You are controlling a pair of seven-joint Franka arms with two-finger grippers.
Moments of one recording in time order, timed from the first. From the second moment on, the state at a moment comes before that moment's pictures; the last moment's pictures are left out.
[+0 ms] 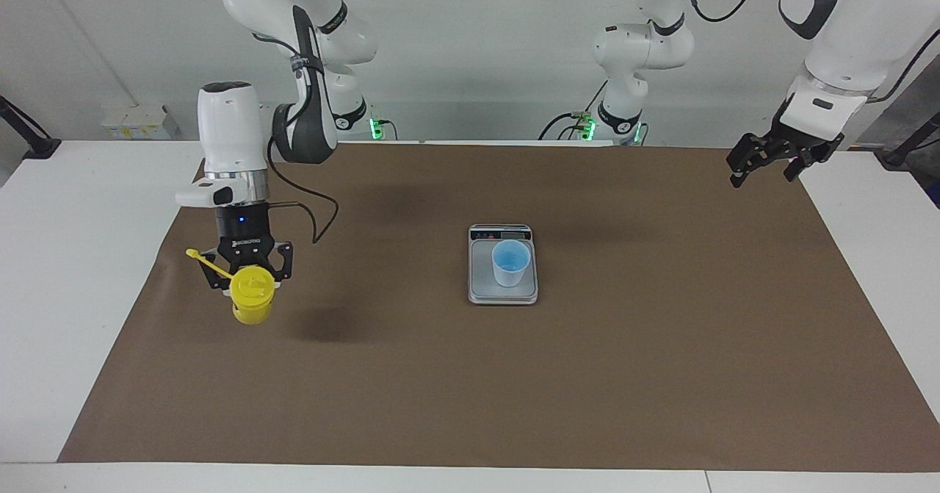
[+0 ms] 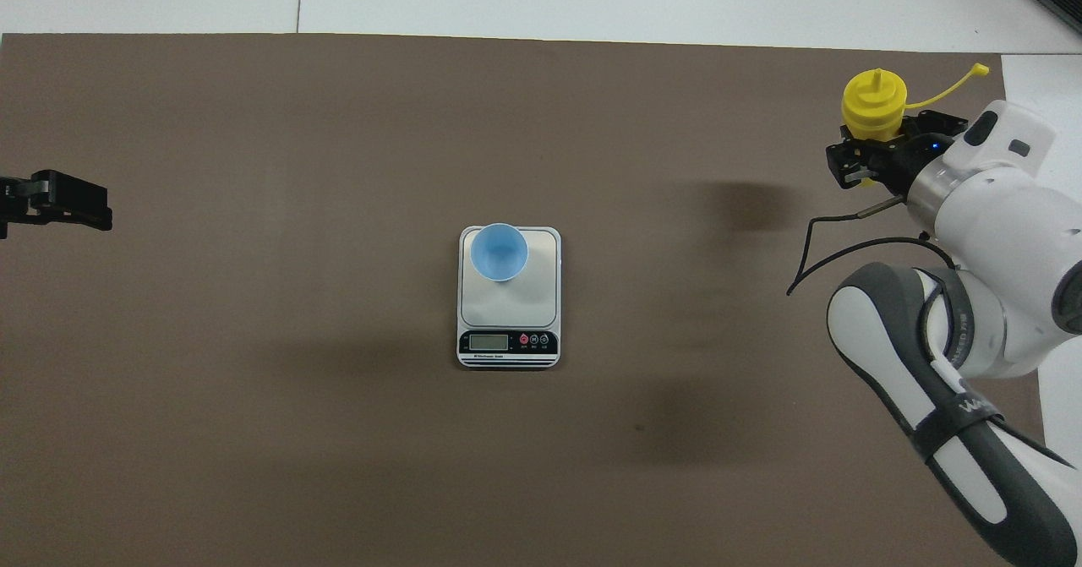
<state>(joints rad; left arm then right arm) -0.08 0.01 0.04 -1.58 0.05 1.59 -0.08 -0.04 0.12 0.03 -2.11 0.10 2.95 -0.51</state>
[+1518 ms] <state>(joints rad) -0.08 0.01 0.04 -1.58 0.05 1.59 -0.08 -0.04 0.09 0.04 -2.15 1.25 2.87 -1.65</state>
